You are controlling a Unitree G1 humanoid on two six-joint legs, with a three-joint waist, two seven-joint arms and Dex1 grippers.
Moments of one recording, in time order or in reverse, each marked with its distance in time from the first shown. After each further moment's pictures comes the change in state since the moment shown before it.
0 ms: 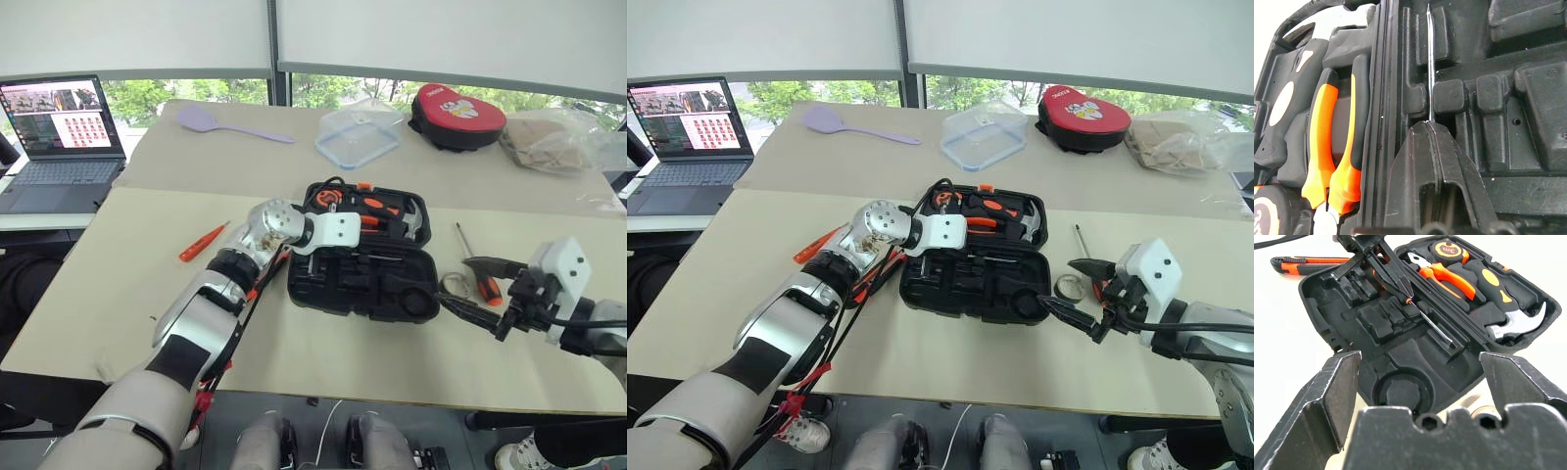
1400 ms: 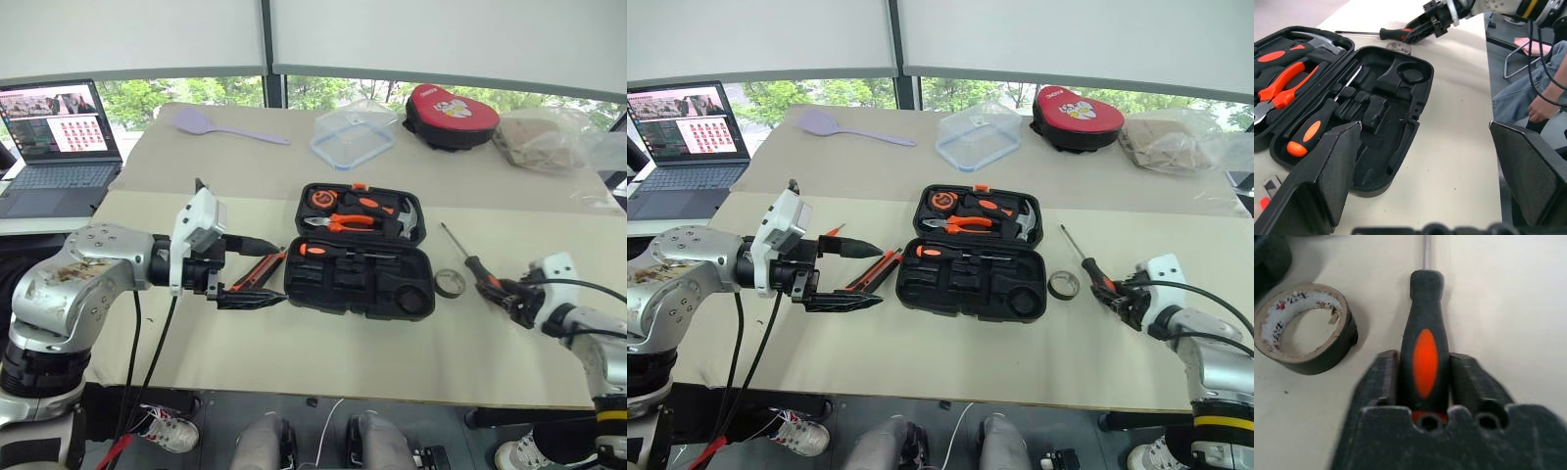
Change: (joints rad) left arm 0.631 0.625 0.427 -1.362 -0.870 1.065 -0.098; right arm -0.261 0.106 0.101 0.714 -0.249 -0.148 -0.101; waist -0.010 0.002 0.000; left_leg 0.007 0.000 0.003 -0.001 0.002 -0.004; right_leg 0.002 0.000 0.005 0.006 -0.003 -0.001
